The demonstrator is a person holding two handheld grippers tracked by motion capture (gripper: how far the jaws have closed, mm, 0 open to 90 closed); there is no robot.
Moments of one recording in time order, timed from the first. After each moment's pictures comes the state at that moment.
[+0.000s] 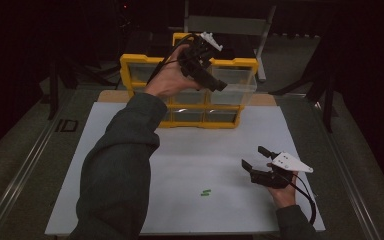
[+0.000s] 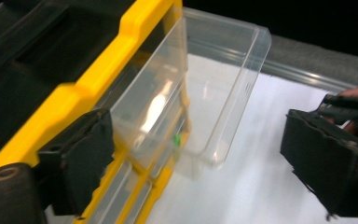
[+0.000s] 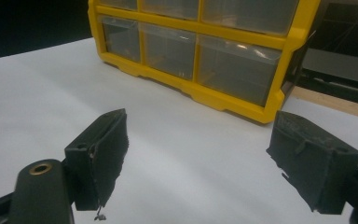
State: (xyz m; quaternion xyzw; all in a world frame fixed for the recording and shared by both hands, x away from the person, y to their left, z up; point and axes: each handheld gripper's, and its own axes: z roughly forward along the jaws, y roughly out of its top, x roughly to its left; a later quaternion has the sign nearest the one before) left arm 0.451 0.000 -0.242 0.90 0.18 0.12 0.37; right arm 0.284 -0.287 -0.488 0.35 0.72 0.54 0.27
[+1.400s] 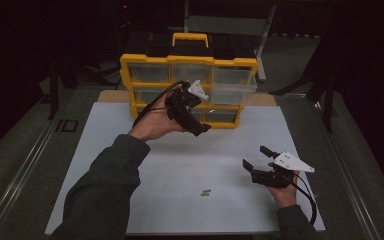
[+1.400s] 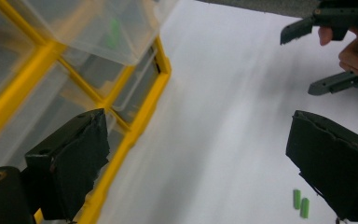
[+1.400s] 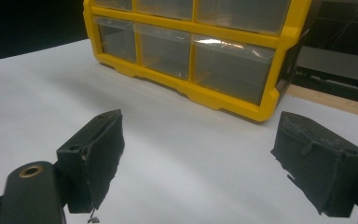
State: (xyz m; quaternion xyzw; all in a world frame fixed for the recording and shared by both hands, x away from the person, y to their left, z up) left arm 0.390 0.021 -0.321 0.92 0.16 0.13 0.33; right arm 0.284 -0.289 -0.487 0.36 0.71 0.54 0.26
